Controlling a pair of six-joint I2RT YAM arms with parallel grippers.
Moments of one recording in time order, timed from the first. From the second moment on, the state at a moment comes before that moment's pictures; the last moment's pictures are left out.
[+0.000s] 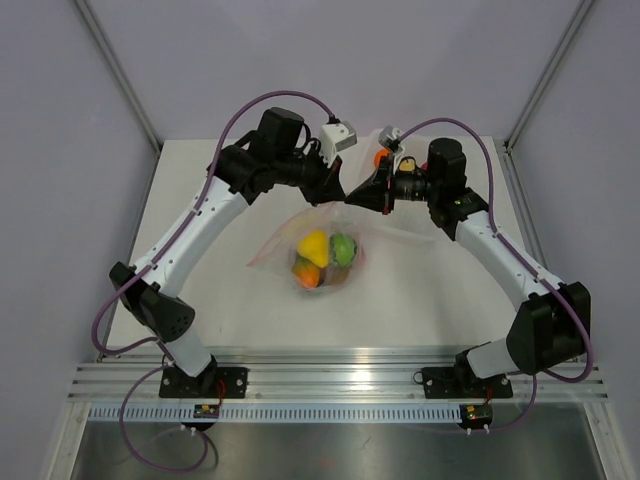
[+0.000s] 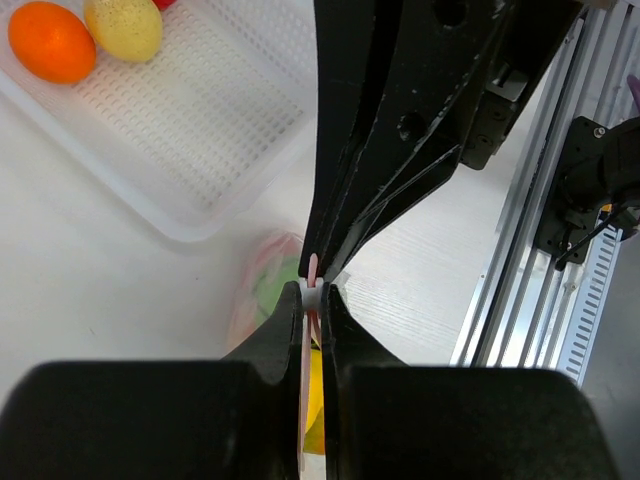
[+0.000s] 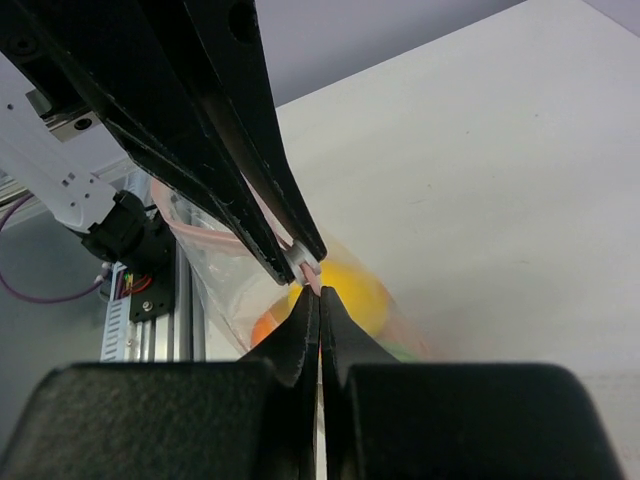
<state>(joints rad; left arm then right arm) -0.63 1.68 1.93 -0.88 0.54 0.18 0.34 1.45 1.22 0.04 -1.05 0.12</state>
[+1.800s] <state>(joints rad) -0.63 1.15 1.27 -0.77 0.37 -0.01 0.34 1.37 1.08 0.27 -0.53 0.32</state>
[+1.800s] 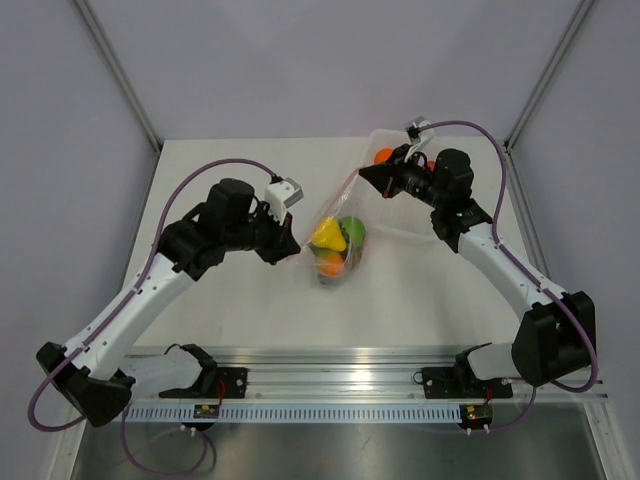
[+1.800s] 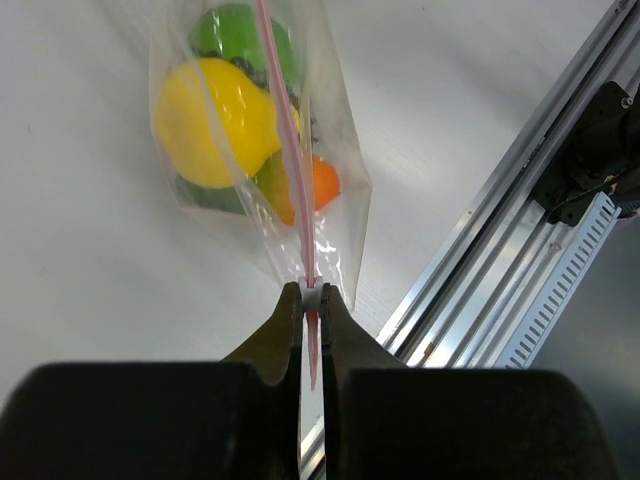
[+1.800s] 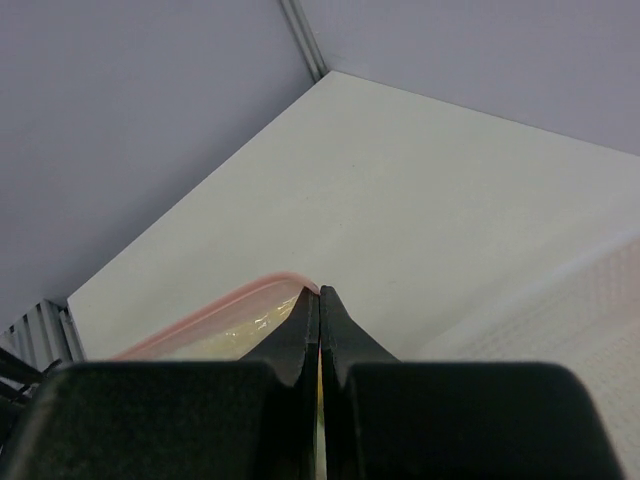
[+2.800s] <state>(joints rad) -0.44 0.97 1.20 -0.75 0.17 -0.12 0.34 1.41 1.10 0.36 -0.57 0.47</state>
